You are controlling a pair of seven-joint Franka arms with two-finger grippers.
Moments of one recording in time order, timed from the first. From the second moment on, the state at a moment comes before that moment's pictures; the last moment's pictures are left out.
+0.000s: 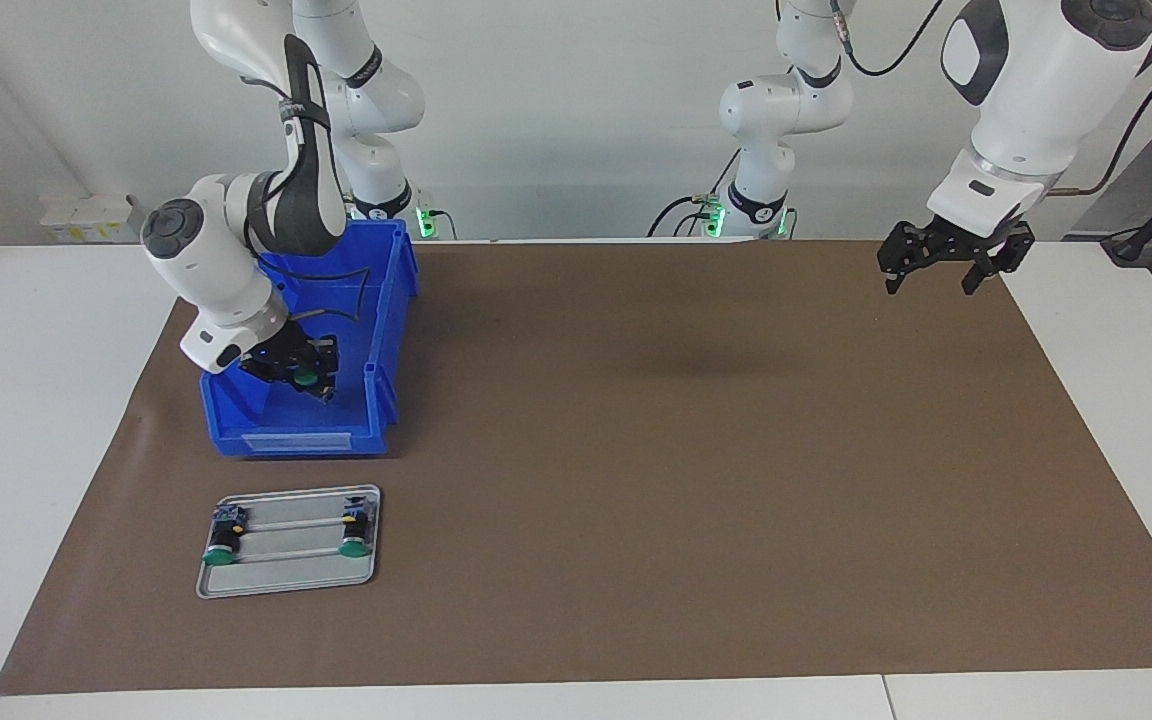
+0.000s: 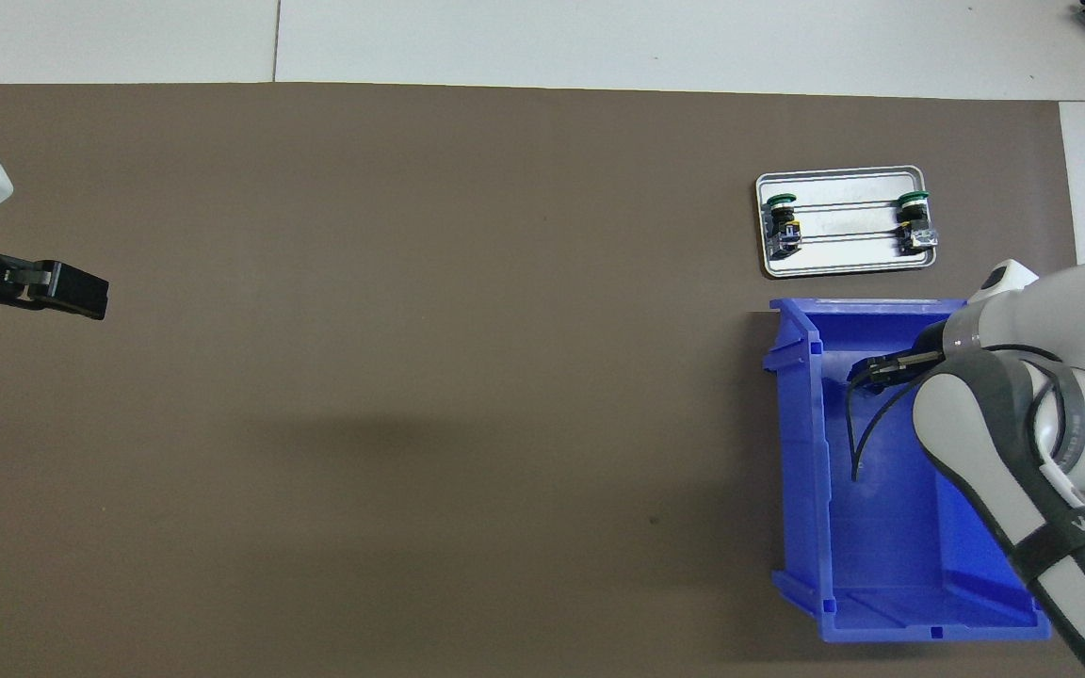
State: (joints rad) left arm 0.06 0.01 -0.15 -1.62 0.08 1.61 0.07; right arm 0.05 0.05 -0.12 -2.21 0.12 2.18 -0.24
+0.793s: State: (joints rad) left arm 0.06 -0.01 -0.15 -1.66 0.05 1.62 0.07; right arm 0.05 0.01 -0.12 -2.23 0.12 2.22 -0.24
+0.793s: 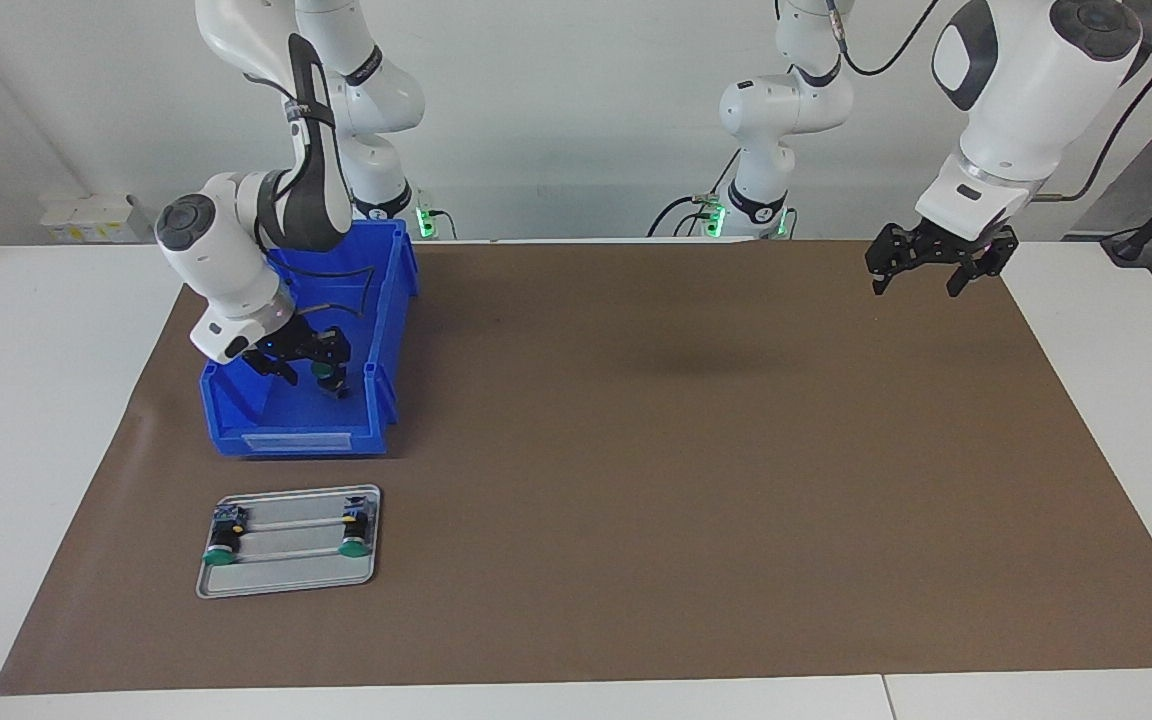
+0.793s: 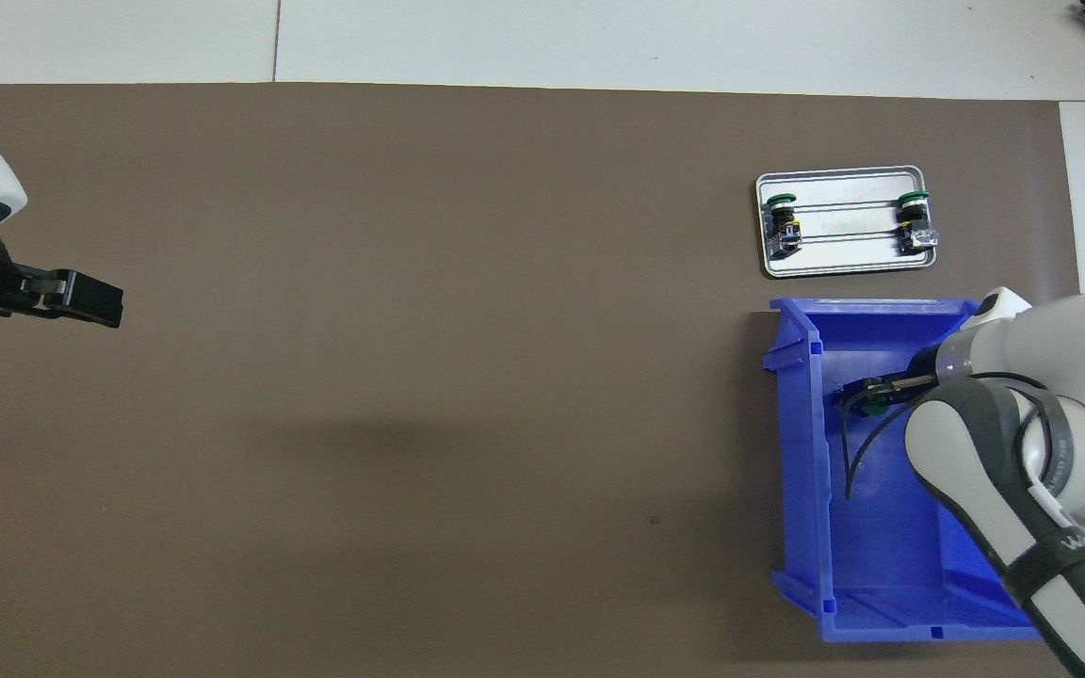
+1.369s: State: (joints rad) left arm 0.07 -0.02 -0.14 -1.66 0.05 1.62 0.07; right arm 0.09 -0.05 -0.11 -1.93 0.06 1.89 -0.03
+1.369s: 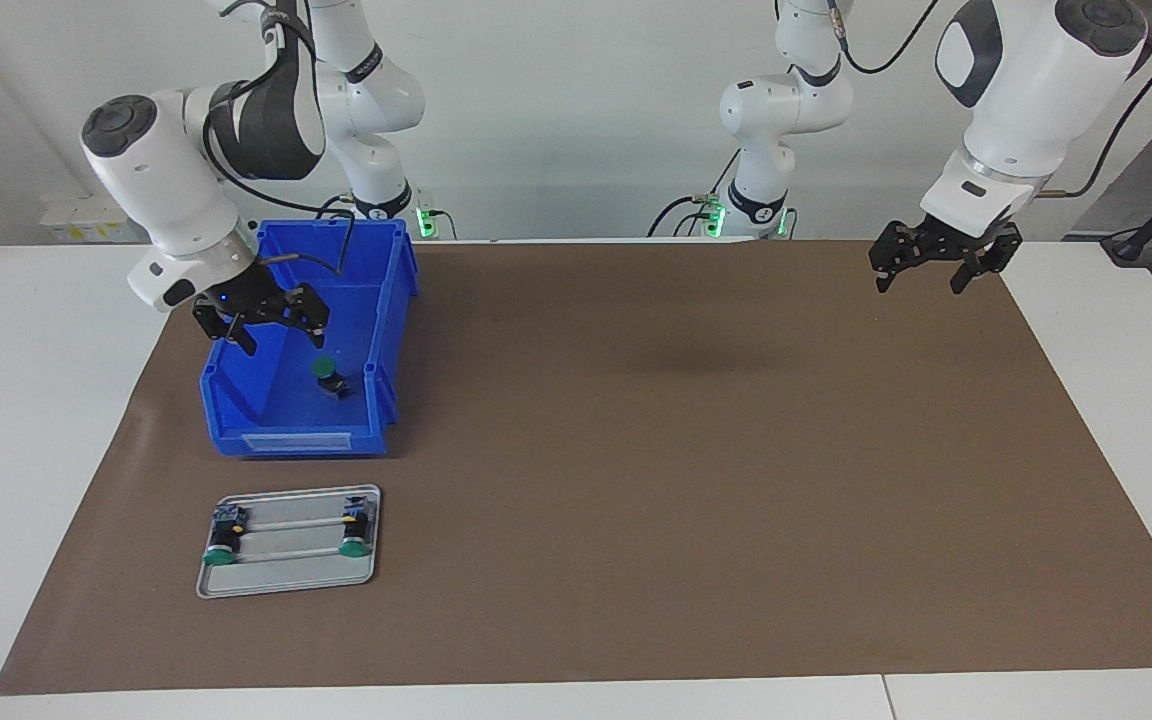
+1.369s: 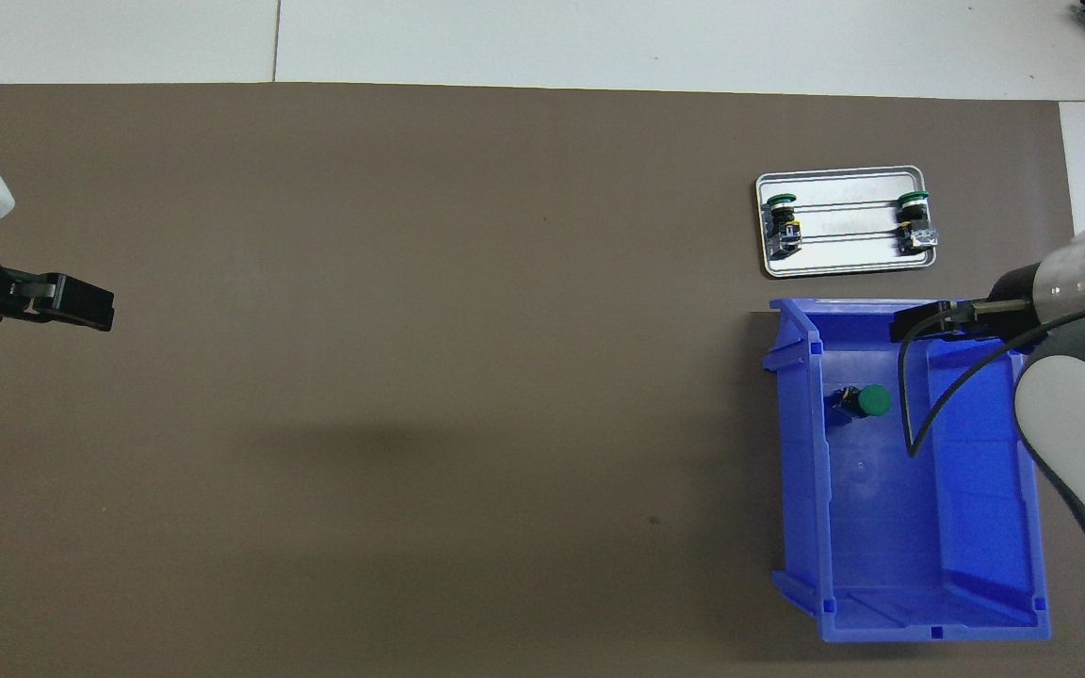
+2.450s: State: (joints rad) left arm 0.07 -0.02 -0.14 -1.66 0.05 1.62 0.07; right arm 0.11 -0.07 -0.14 -1.54 -0.01 1.51 0.09
